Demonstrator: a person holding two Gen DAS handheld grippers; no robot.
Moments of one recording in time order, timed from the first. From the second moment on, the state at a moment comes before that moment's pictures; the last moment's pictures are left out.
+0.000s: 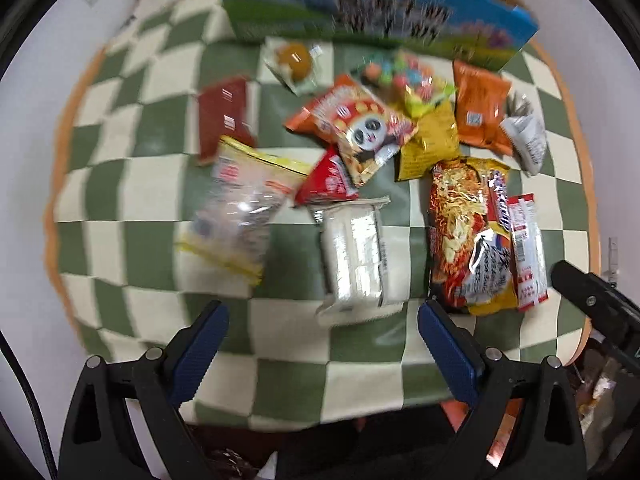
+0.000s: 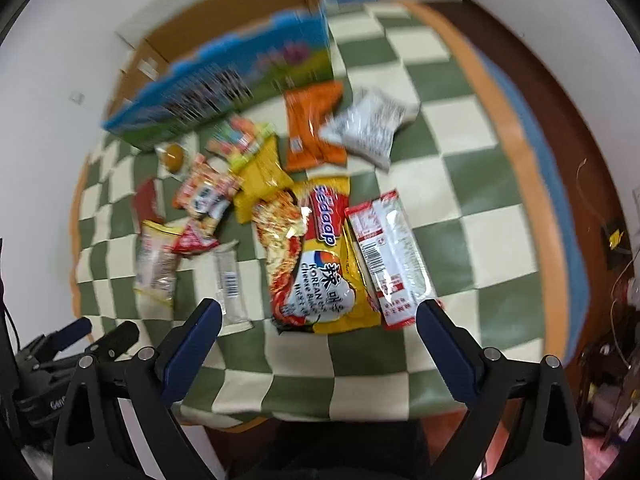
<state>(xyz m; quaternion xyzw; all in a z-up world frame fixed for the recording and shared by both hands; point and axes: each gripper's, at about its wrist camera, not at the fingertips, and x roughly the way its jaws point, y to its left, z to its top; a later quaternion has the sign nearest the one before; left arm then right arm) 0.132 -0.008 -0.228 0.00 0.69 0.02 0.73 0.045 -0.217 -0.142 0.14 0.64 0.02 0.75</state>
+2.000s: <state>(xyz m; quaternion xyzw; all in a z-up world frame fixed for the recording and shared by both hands) 0.089 0.028 -0.339 -0.03 0.73 -0.03 0.69 0.073 -0.138 -0.299 0.12 0.74 -0.01 0.67</state>
